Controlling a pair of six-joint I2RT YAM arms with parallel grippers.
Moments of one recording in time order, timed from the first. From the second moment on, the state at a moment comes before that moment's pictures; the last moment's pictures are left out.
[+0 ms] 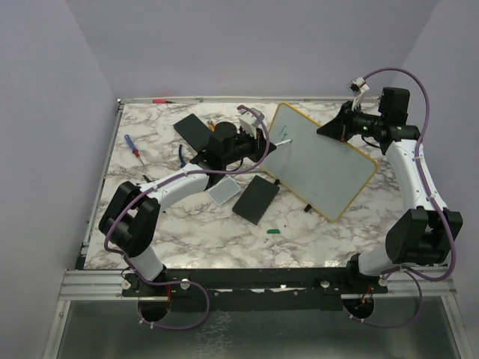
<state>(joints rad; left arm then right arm) -0.65 1.65 1.12 0.40 0.33 -0.27 -0.07 1.48 1.39 -0.50 -0.96 -0.13</state>
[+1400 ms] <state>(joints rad) -0.66 1.67 1.11 0.45 0.41 -0.28 -0.07 1.48 1.39 -0.50 -0.96 -0.13</state>
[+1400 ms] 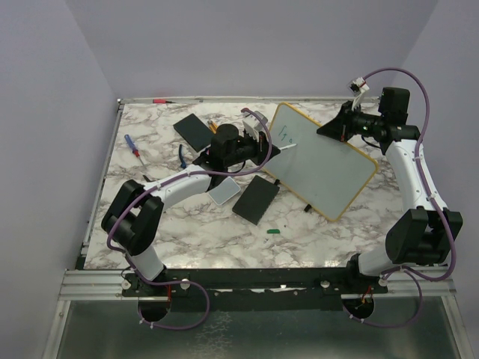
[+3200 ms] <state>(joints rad) -0.68 1.67 1.08 0.45 0.36 -0.28 -0.07 1.48 1.39 -0.50 -0.96 -0.13</state>
